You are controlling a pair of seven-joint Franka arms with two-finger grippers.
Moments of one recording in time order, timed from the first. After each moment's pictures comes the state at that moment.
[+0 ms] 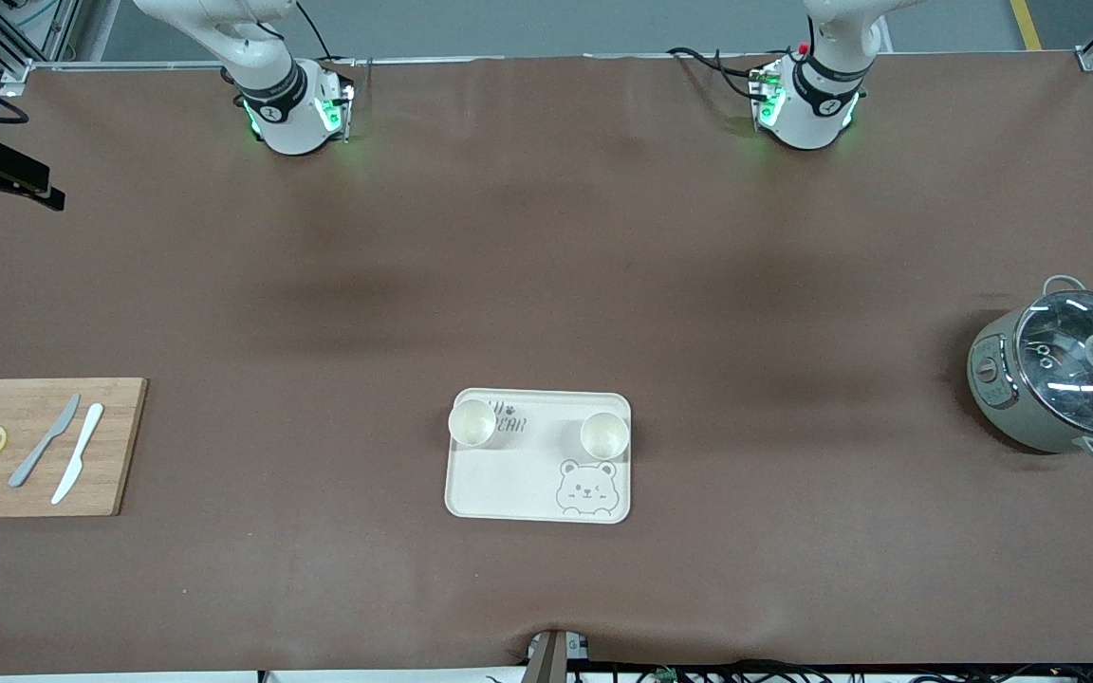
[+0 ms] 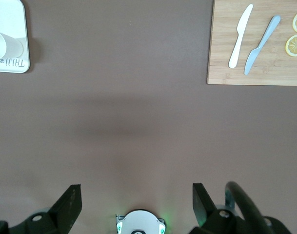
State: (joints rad) left arm 0.33 0.15 -0.18 -1.44 0.02 1.73 0.02; right arm -0.02 -0.05 -0.08 -1.54 0.03 1.36 -0.13
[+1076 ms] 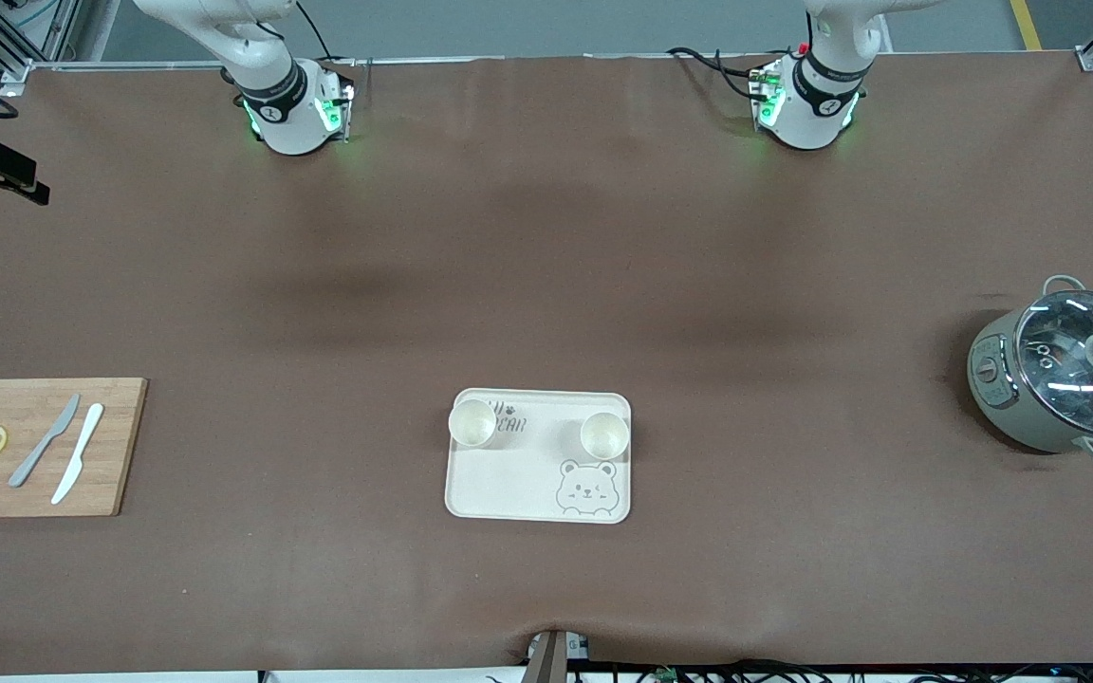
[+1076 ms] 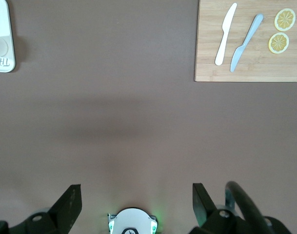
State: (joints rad) left arm 0.07 -0.01 0.02 -1.46 0.01 1.53 0.02; right arm -0.02 -0.06 -0.08 -1.54 -0.01 1.35 -0.12
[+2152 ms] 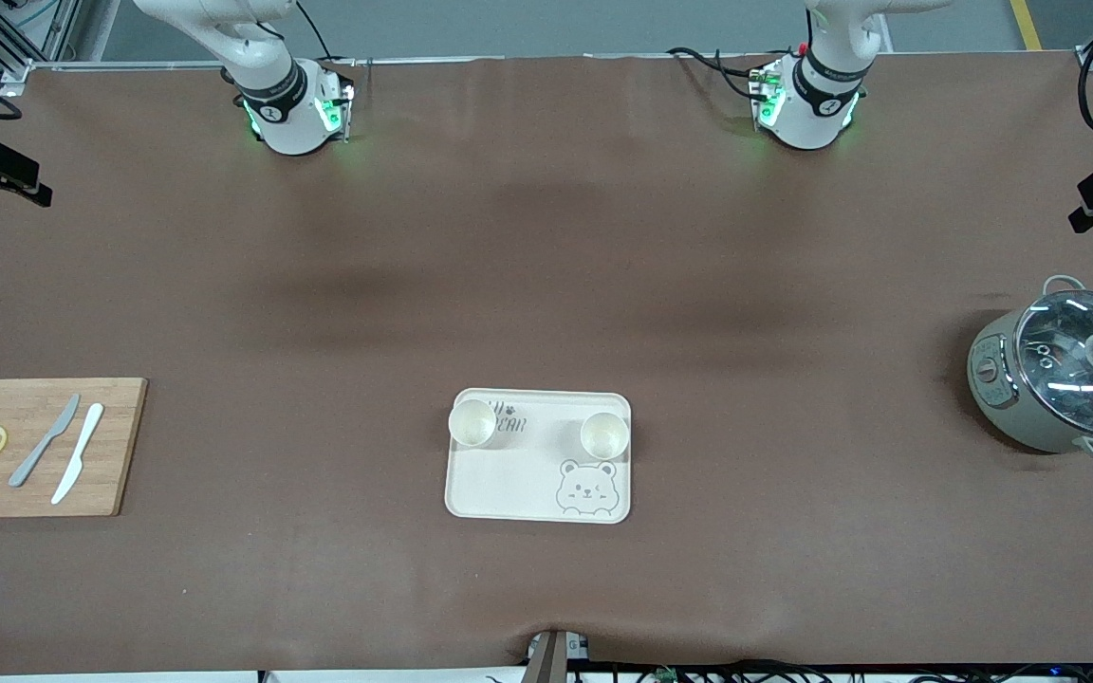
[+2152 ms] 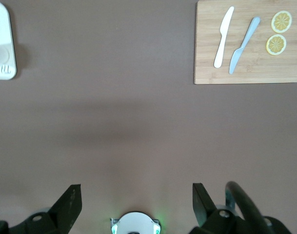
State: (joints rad) left arm 0.02 -0.07 0.05 -1.55 0.01 1.57 0.02; right arm -0.02 -0.06 -0.07 -1.54 -0.01 1.37 -0.08
